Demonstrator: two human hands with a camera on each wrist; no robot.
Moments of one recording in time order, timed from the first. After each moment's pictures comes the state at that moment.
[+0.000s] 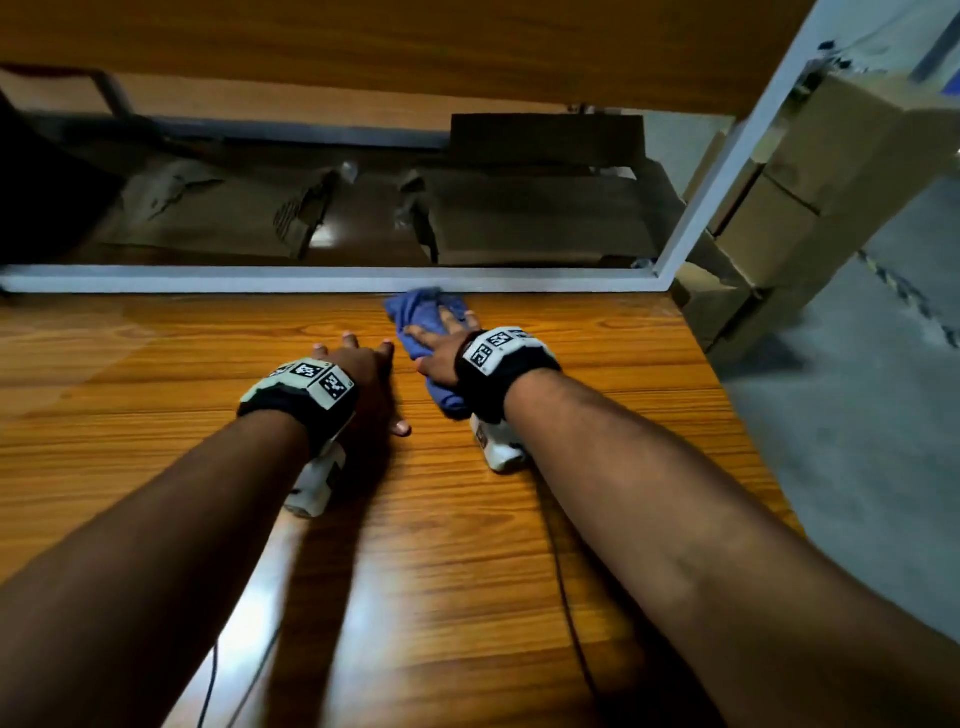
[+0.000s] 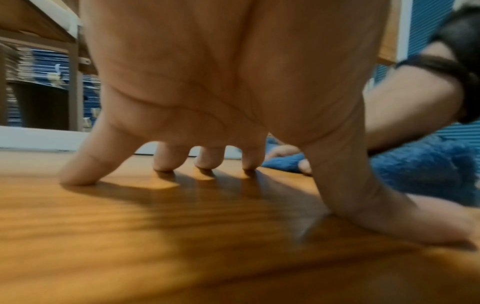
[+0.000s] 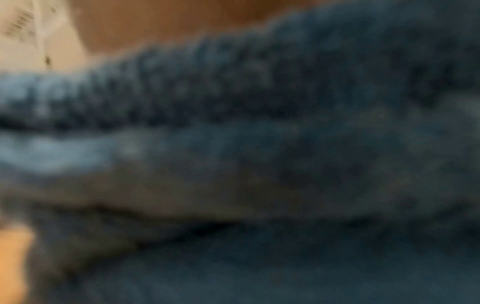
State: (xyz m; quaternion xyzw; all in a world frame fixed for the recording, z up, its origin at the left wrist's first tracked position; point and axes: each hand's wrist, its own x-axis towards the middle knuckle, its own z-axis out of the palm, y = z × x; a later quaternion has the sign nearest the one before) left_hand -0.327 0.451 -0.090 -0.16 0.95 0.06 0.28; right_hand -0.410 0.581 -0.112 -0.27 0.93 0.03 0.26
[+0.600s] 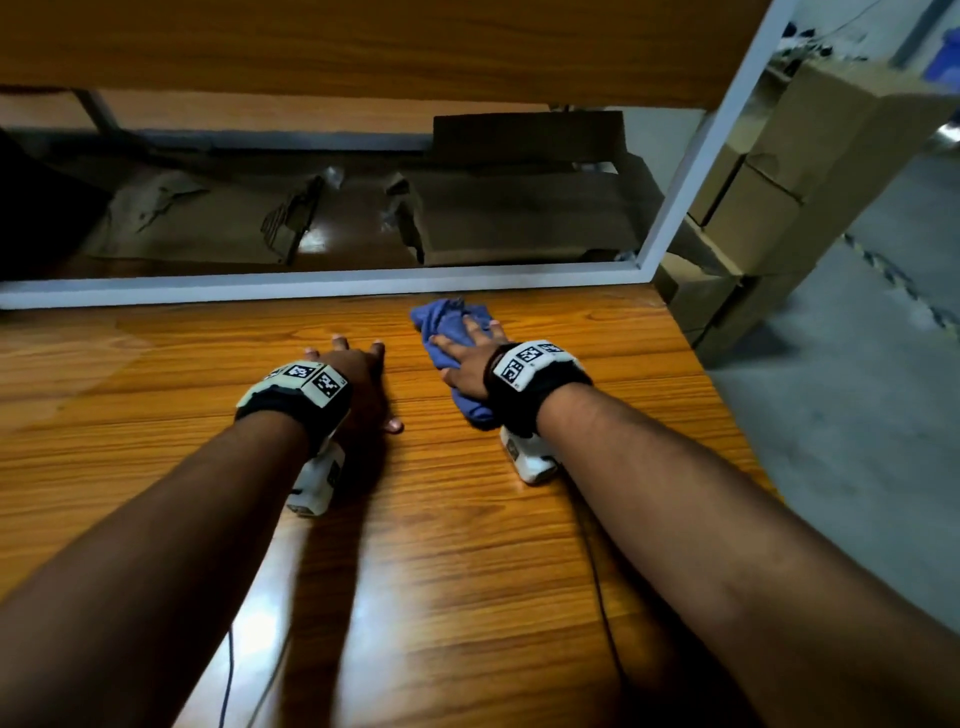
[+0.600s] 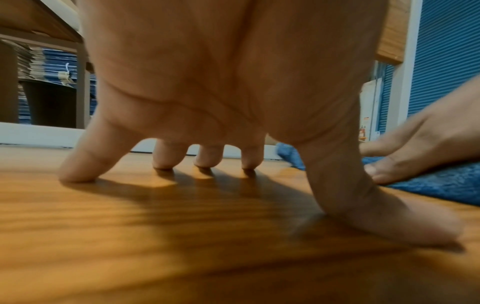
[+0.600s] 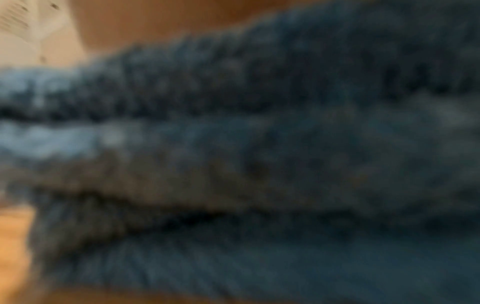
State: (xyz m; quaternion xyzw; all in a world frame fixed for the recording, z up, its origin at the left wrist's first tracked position) left_hand -0.320 0.458 -0.079 -0.14 0.94 0.03 0.29; right_hand -0.398 0.628 -0.111 -0.23 0.94 0.01 0.26
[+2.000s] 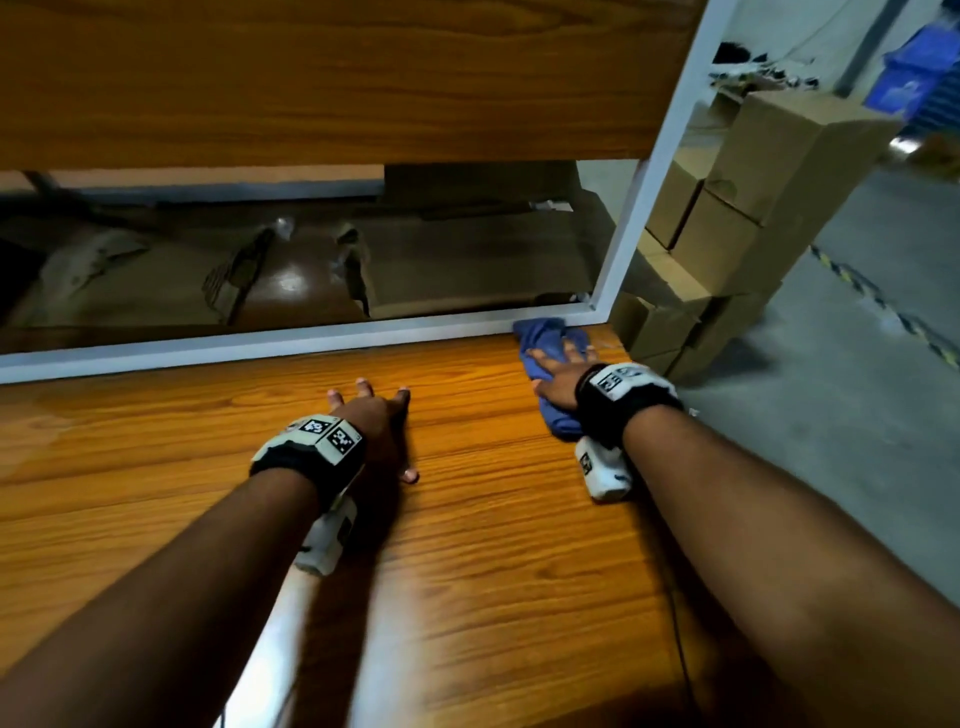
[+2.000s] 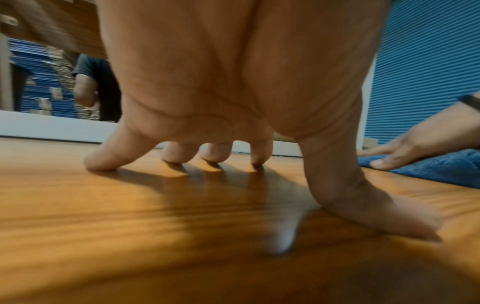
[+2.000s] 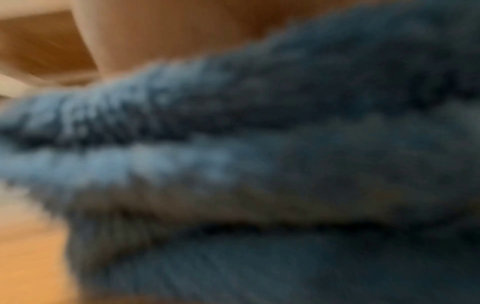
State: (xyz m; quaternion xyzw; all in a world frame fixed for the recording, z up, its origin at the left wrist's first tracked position) left_hand -0.365 0.529 -0.075 -0.09 0.94 0.09 0.32; right_hand -0.500 0.793 -0.124 -0.09 0.96 0.01 0.26
